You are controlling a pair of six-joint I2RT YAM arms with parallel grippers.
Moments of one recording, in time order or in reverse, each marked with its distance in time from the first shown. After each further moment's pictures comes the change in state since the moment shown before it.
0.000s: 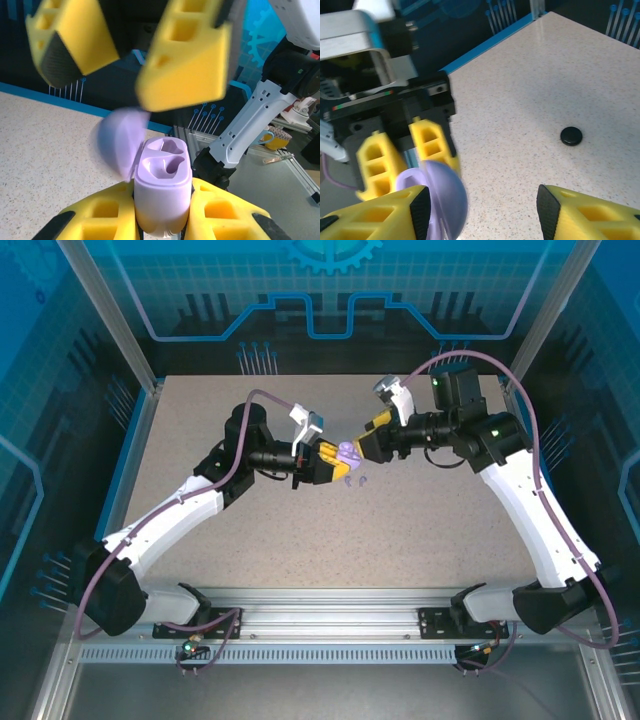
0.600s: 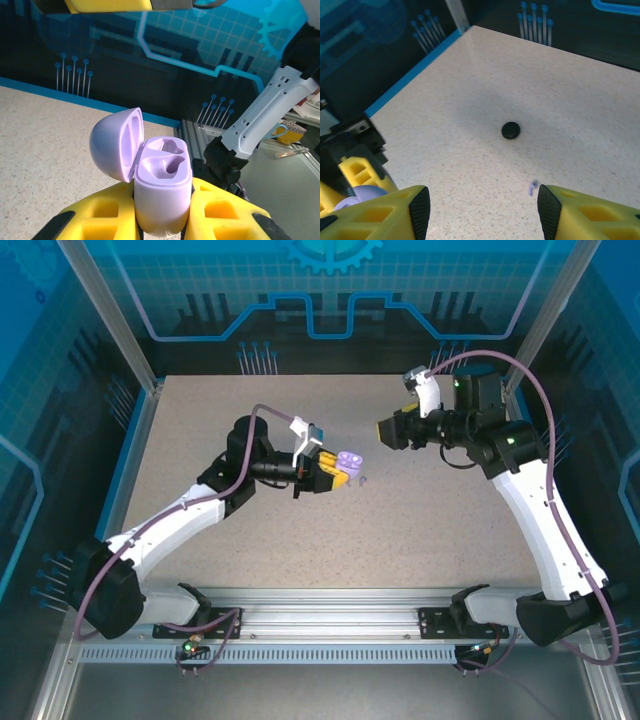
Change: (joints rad) left arm -0.010 -0.020 -0.130 0.099 -0.058 0.033; right arm -0.095 -0.067 -0.076 0.060 0.204 0.133
